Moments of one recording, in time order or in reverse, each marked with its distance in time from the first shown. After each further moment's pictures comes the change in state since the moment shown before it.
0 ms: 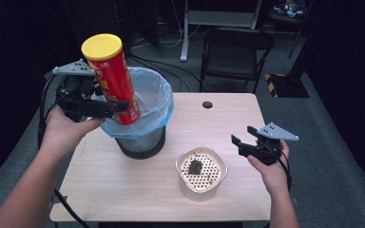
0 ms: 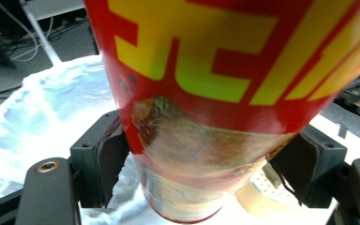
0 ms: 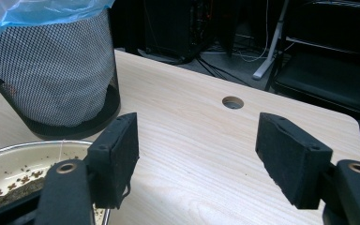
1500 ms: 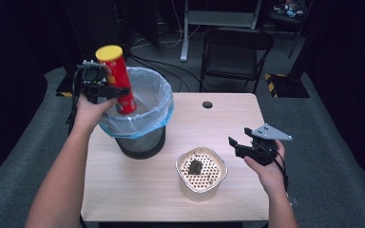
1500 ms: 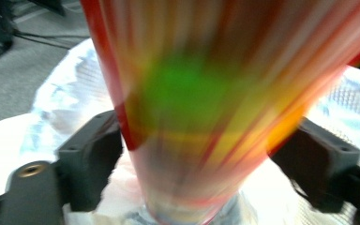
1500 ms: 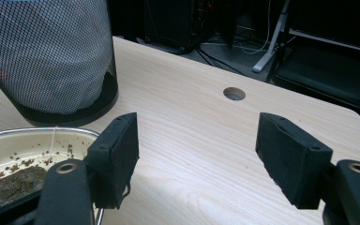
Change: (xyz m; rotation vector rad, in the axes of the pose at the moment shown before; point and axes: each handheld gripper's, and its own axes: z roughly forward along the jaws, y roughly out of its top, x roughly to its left) left arm 0.103 -0.036 0.106 0.050 0.163 -0.257; right arm 0.003 -0.006 0.010 0.044 -0.007 -0.026
